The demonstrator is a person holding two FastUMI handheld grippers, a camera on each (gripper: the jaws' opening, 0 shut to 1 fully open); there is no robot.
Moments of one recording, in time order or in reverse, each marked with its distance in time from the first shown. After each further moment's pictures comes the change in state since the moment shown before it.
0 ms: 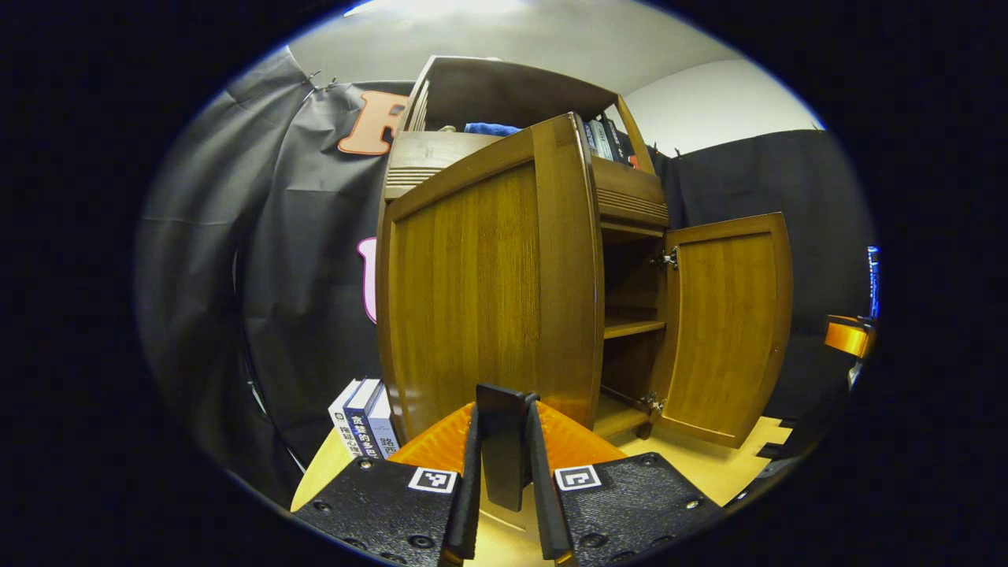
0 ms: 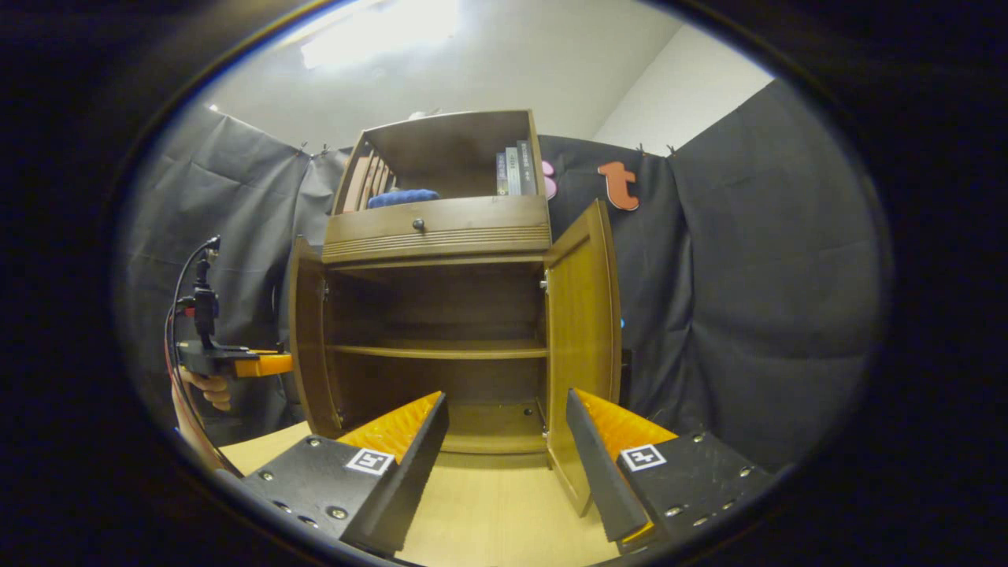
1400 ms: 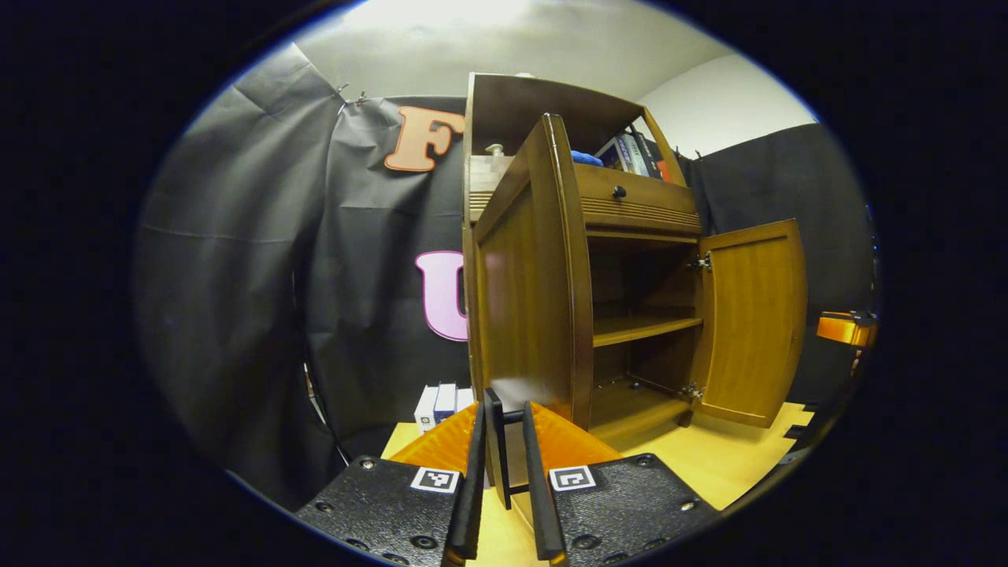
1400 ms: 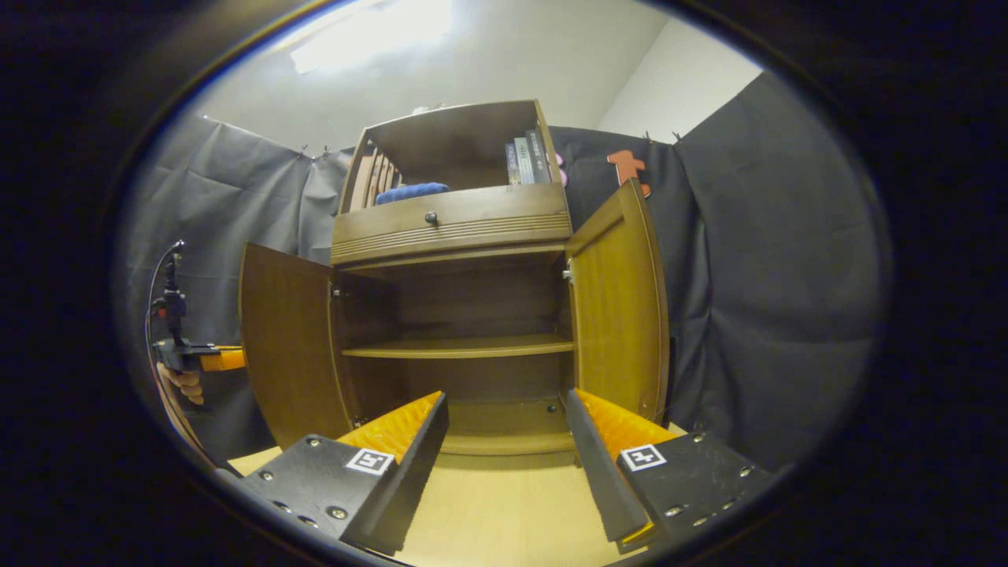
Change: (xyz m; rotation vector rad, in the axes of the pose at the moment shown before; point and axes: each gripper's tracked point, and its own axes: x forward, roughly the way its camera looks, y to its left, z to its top) left arm -0.062 0.104 0.016 0.058 -0.041 0.140; right arm 0.006 0.008 0.000 0.054 0.038 0.062
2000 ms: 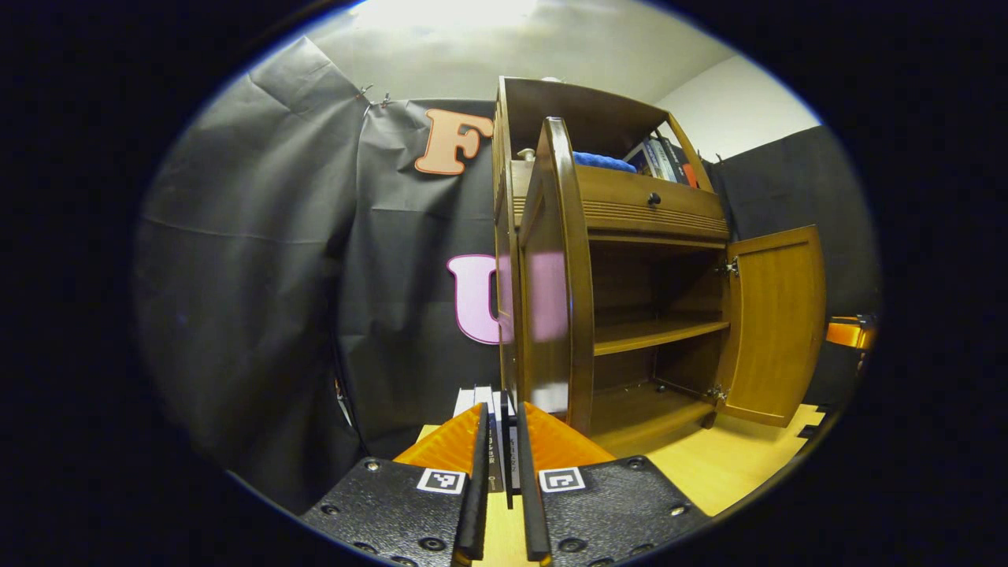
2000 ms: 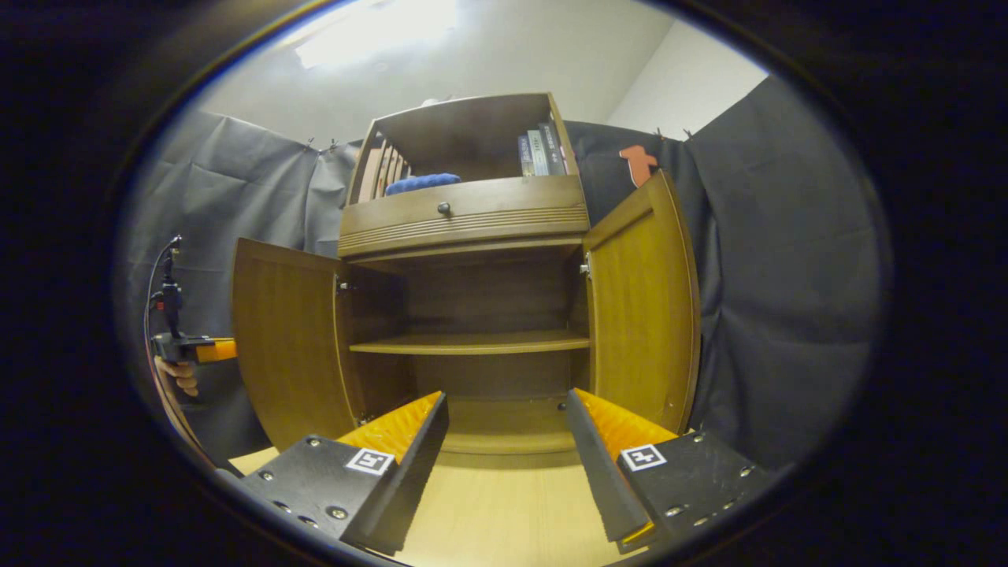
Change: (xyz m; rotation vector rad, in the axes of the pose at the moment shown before) left arm -0.002 0.039 -0.003 -0.029 -0.005 0.055; right arm 0.000 0.003 0.001 -0.035 0.037 0.010
